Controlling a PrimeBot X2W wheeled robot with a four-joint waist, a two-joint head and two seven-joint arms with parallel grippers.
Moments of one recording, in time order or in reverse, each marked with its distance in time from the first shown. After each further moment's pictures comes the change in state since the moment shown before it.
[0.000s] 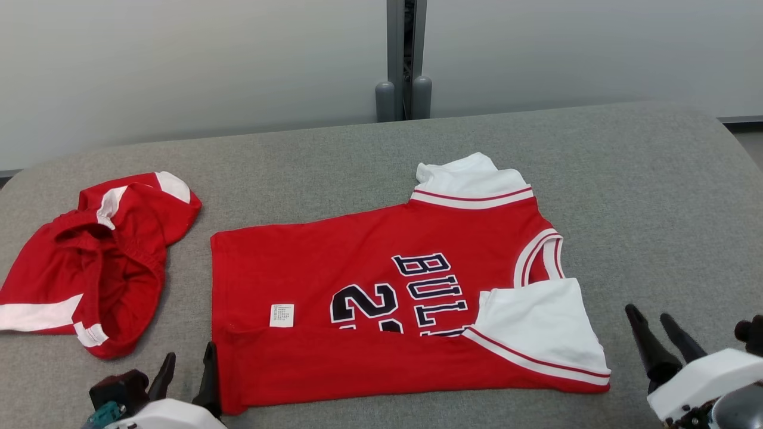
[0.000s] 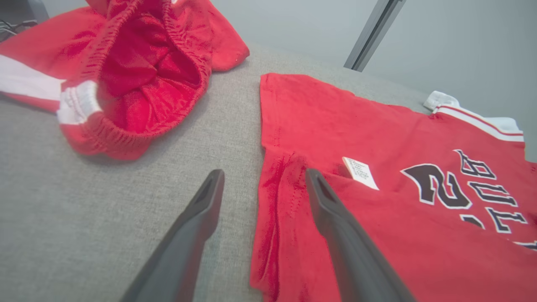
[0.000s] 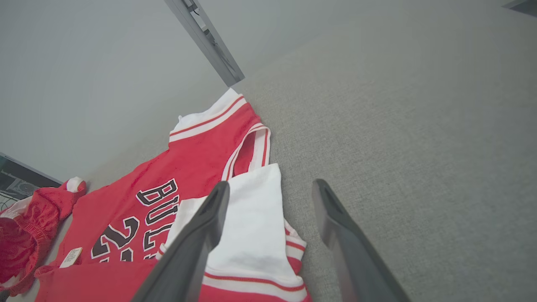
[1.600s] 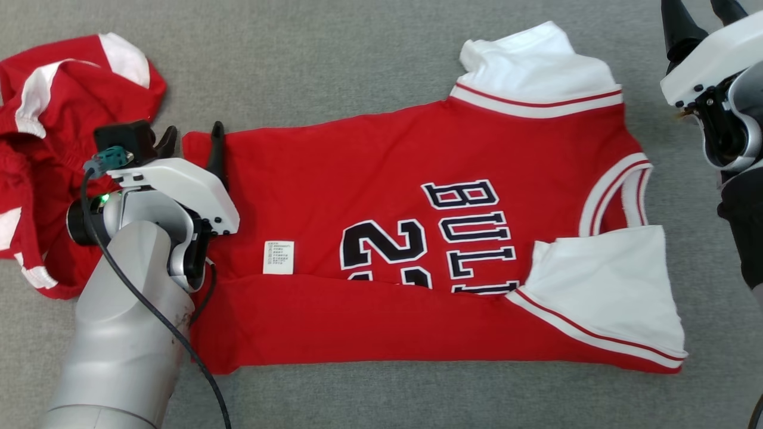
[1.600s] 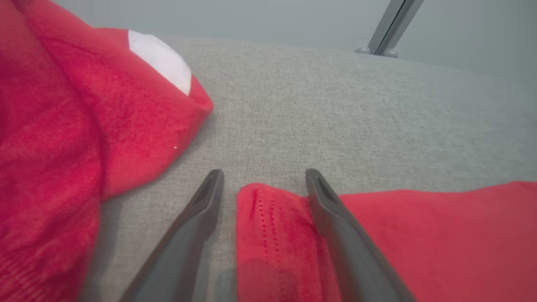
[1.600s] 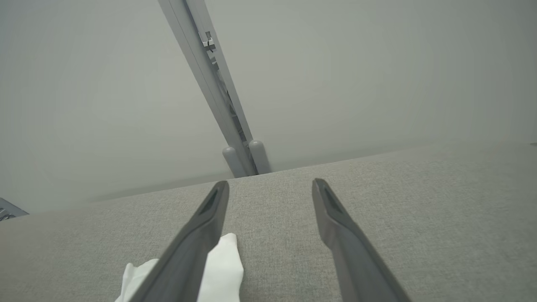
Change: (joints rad) left arm -0.754 -0.002 -0.105 0.416 0.062 -0.007 0.090; right arm -1.052 -0.099 0.267 0.696 -0.064 0.000 -0.212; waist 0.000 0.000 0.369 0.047
